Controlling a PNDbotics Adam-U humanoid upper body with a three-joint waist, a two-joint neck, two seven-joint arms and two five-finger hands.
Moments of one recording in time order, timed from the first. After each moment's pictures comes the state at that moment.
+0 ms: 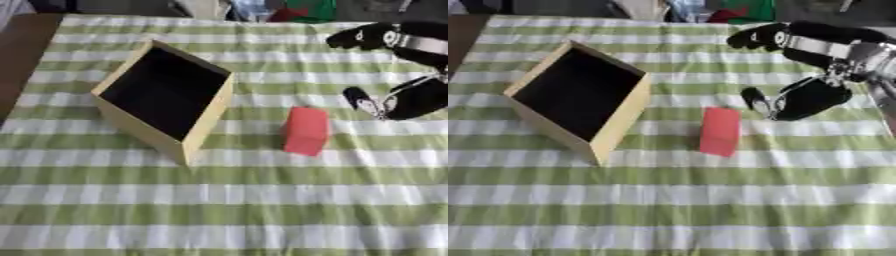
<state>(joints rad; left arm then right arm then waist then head) -0.24 0.27 0.15 -1.98 -0.11 -0.24 0.51 -0.65 -0.92 0.31 -1.98 0.23 0.39 0.63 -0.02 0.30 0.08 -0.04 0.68</state>
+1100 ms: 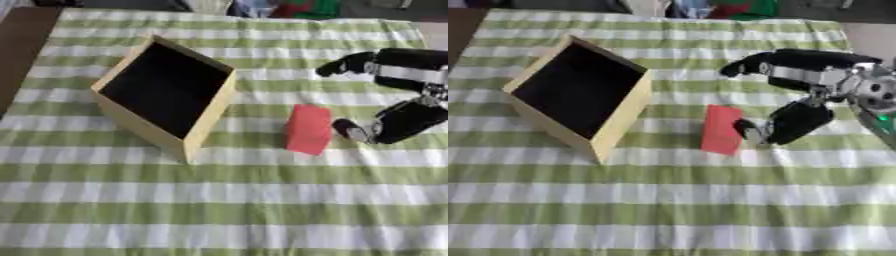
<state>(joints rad) -0.24 0.27 0.14 -1.98 -0.11 -0.24 0.50 -0.65 -0.92 0.41 -1.98 0.36 0.43 0.72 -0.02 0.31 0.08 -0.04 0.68</state>
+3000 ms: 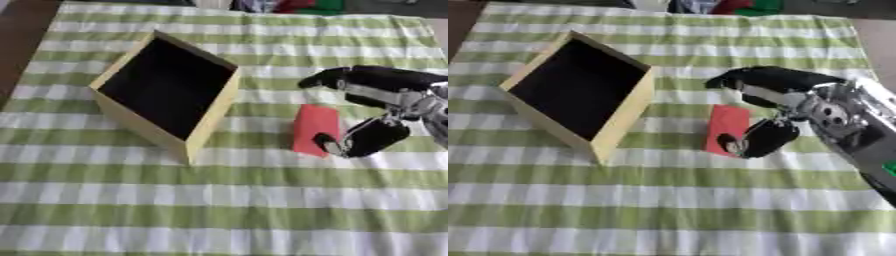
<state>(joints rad) -0.25 0.27 0.14 -1.98 -0.10 -0.25 0.49 -0.66 -0.85 0.45 -1.98 0.52 0.51 0.72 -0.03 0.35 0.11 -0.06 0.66</state>
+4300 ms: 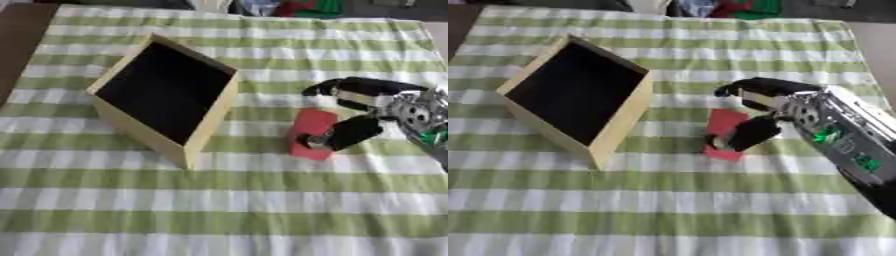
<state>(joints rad) -0.25 0.26 0.14 -1.98 -0.10 -0.24 0.48 -0.70 -0.80 0.48 -1.77 0.54 0.50 0.73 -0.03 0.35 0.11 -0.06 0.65</state>
